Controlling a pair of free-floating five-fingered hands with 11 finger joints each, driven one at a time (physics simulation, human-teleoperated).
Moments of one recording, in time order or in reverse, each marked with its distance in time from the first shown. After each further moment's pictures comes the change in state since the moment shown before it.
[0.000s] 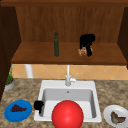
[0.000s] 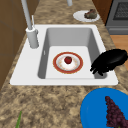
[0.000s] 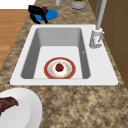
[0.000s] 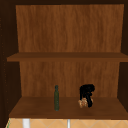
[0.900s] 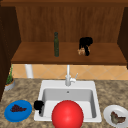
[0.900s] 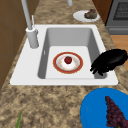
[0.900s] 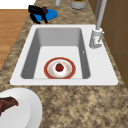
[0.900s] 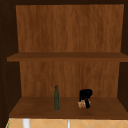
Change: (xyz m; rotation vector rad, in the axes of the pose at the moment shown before) left hand 0.000 0.000 0.000 0.000 0.000 0.000; right hand -0.046 0.042 -0.152 -0.107 -0.013 -0.007
